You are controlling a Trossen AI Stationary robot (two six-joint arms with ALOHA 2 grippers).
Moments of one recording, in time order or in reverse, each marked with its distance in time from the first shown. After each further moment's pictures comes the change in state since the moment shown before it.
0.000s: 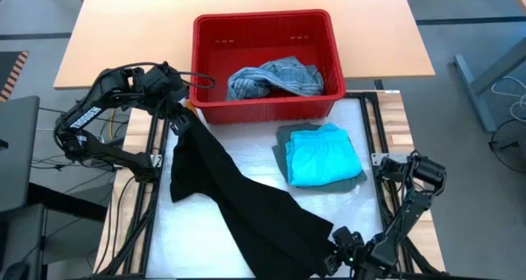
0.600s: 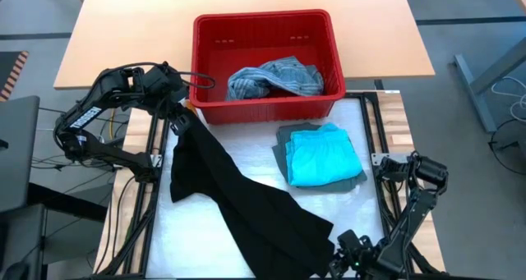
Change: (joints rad) left arm 0.000 0.000 0.000 0.000 0.001 0.000; right arm 0.020 -0.010 0.114 -0.182 -0.092 0.053
